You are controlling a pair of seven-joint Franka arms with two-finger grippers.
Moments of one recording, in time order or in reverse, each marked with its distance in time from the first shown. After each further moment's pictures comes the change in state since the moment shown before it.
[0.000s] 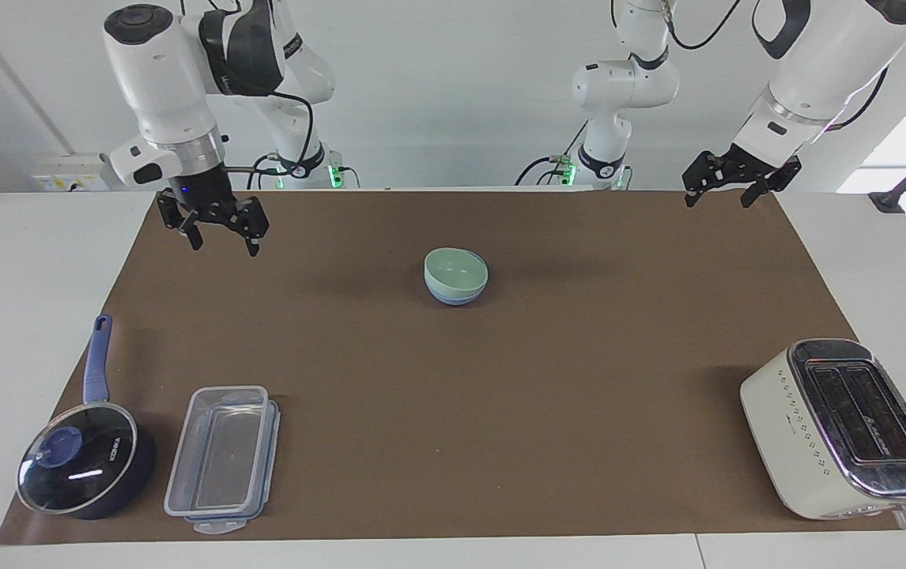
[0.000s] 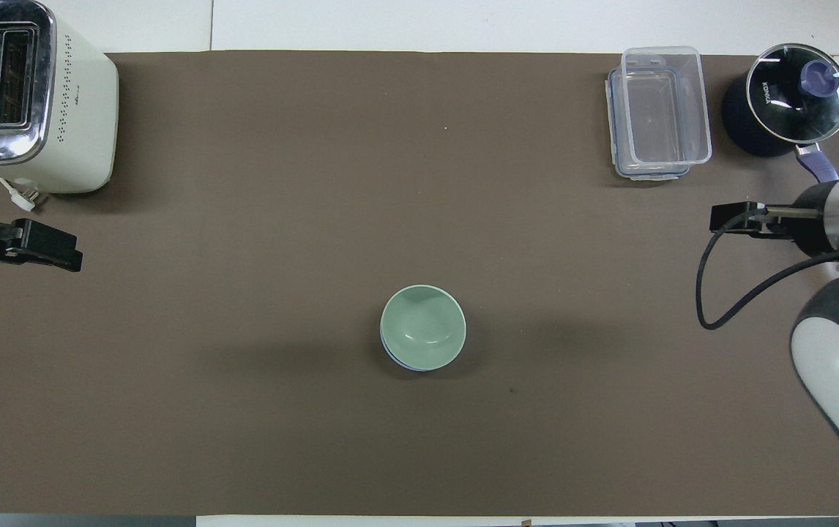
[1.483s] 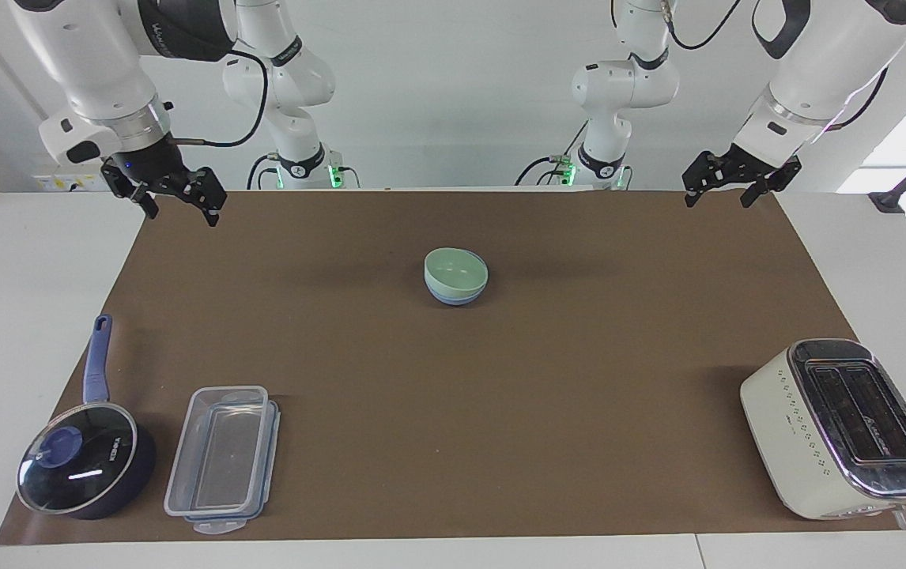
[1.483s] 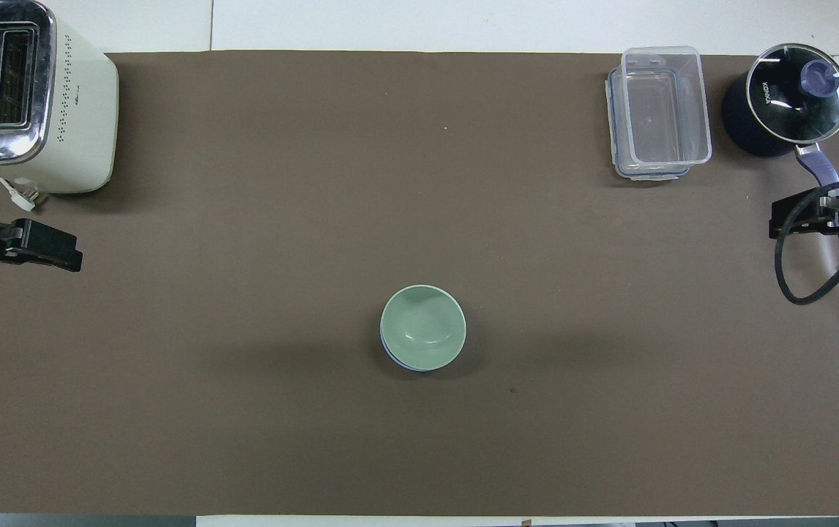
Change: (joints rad) left arm 0.000 0.000 0.000 0.000 0.000 0.000 0.000; right arm -0.045 0.106 0.010 0.269 0.001 -0.328 -0.057
